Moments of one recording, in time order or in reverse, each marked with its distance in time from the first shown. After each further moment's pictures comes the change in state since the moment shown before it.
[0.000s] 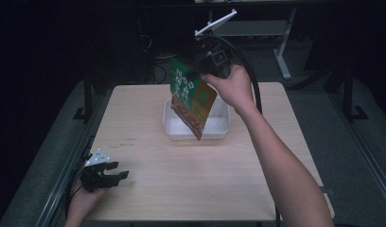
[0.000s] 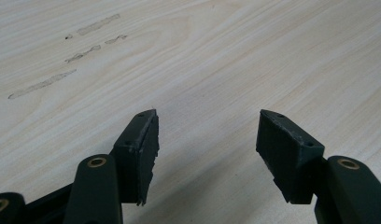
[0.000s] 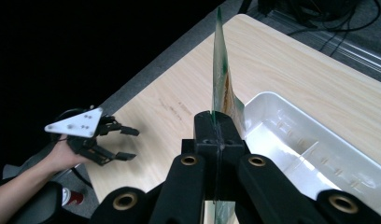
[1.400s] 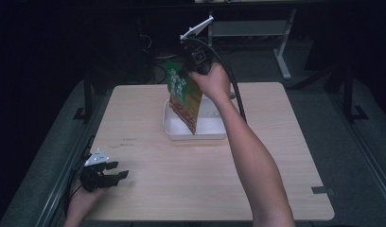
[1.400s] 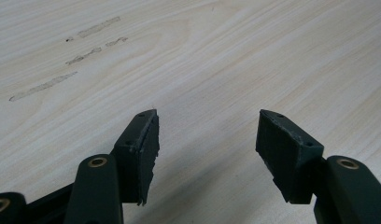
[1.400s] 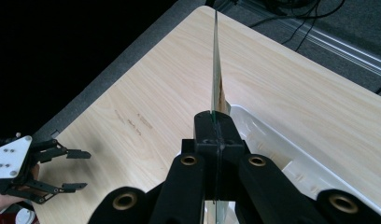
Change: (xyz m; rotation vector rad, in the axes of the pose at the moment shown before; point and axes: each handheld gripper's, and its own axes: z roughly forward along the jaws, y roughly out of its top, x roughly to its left) left arm 0.002 0.000 -0.001 -0.008 -0.007 -0.001; right arm -0.033 0.028 0.069 0.049 -0.116 0.040
